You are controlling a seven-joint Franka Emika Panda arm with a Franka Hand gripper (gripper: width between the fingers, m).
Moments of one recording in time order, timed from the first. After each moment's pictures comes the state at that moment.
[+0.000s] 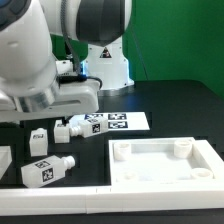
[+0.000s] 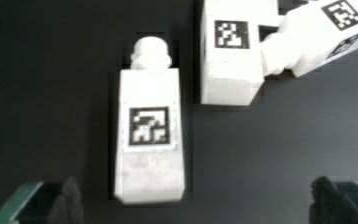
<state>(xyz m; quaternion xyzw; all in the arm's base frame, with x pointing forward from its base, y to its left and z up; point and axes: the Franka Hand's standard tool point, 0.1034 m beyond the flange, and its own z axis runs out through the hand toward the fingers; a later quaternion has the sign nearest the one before) 0.496 -0.143 0.062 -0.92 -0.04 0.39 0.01</state>
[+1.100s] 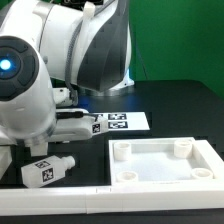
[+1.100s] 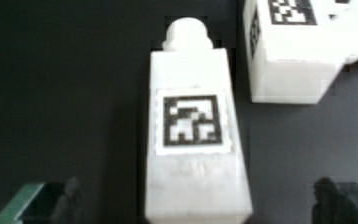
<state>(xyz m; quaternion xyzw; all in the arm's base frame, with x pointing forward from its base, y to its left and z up) 0.486 -0.159 0.015 -0.91 -0.03 0.42 -0.02</state>
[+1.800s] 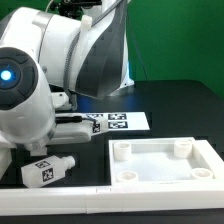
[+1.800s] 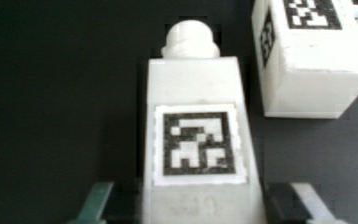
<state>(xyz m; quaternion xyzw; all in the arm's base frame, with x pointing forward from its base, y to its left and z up) 0.478 -0.160 0.010 -0.90 -0.03 0.42 -0.02</state>
